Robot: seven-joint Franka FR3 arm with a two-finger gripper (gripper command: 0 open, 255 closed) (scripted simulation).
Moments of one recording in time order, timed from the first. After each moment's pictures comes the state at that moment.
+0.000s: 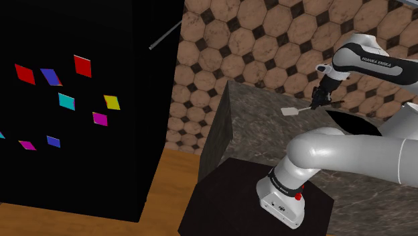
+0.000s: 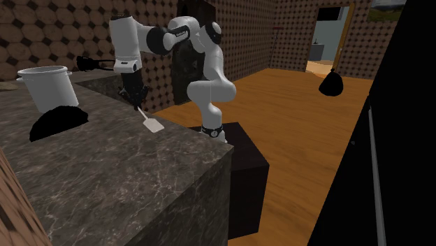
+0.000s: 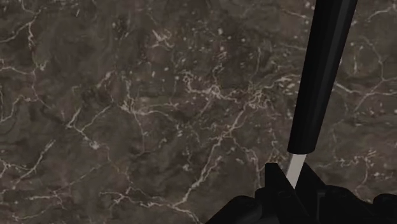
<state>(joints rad) -0.30 -0.92 -0.75 -2.50 -0.65 1.70 -1.42</state>
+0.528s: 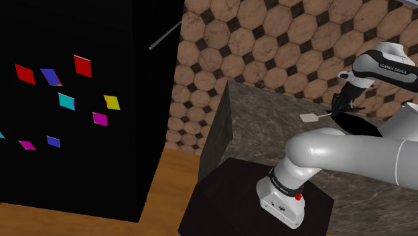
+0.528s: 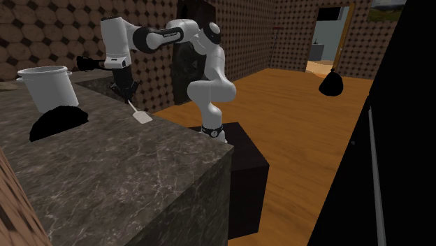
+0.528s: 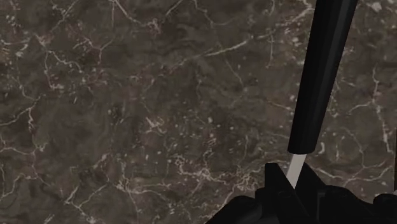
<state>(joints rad) -0.35 -0.92 -0.91 -2.39 -0.75 1.68 -1.62</state>
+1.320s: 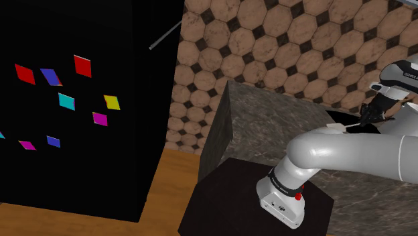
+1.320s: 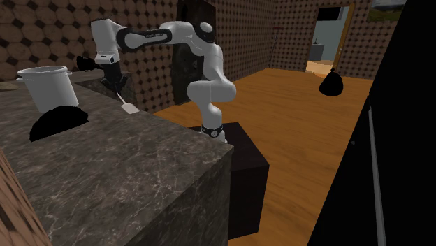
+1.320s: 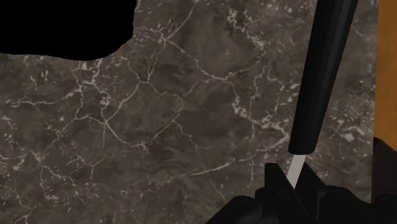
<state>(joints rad) -0.29 -0.88 -1.18 -2.13 -0.86 1.68 -1.89</state>
